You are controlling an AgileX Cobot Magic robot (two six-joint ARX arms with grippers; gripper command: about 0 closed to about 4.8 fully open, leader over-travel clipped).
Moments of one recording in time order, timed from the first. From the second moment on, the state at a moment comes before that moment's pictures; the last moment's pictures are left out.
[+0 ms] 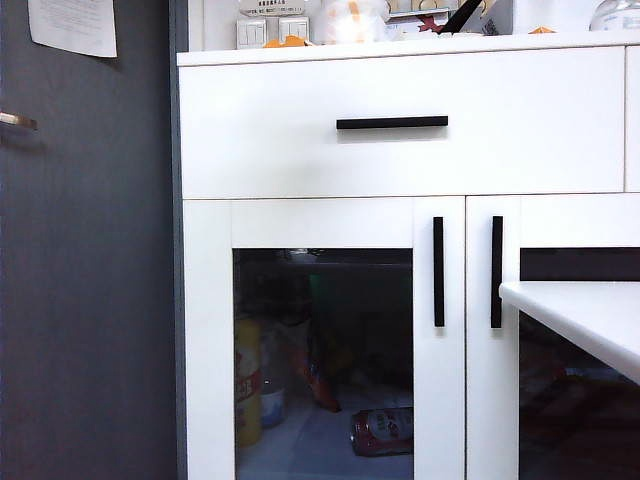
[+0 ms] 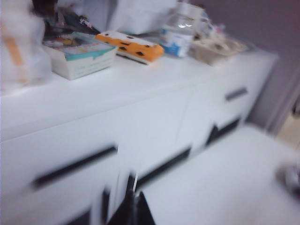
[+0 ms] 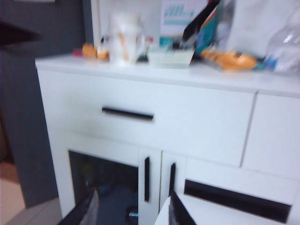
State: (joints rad) left arm -0.53 1.50 1.77 -0.36 0.39 -0.02; right arm 0.31 0.16 0.92 -0.62 0.04 0.00
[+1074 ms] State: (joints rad) left arm -0.53 0.24 0.84 -0.79 0.13 -0.04; right arm 0.31 0.11 0.85 -0.90 -0.17 0.01
